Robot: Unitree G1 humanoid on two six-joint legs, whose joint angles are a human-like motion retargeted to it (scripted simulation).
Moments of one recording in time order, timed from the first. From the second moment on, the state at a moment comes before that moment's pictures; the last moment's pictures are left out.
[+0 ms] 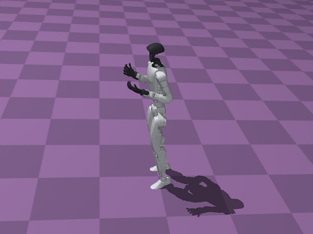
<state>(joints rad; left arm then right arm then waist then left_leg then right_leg) 0.27 0.26 -0.21 -0.69 -1.12 -0.21 0.01 0.11 -0.37 0.29 -0.71 0.69 -0.27 -0.07 0.05 -0.06 -0.02 -0.07 0.04 0.19 0.11 0.08 -0.10 0.03 -0.06 -0.12 0.04 0.02 0.08</state>
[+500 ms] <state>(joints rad) 0.18 0.15 -0.32 -0.68 -1.61 -0.12 0.02 -0.12 -0.26 0.48 -0.65 0.73 -0.25 -0.05 0.16 -0.08 0.05 -0.03 0.02 0.07 0.16 -0.12 -0.07 0.06 -0.11 -0.27 0.13 -0.19 0.08</state>
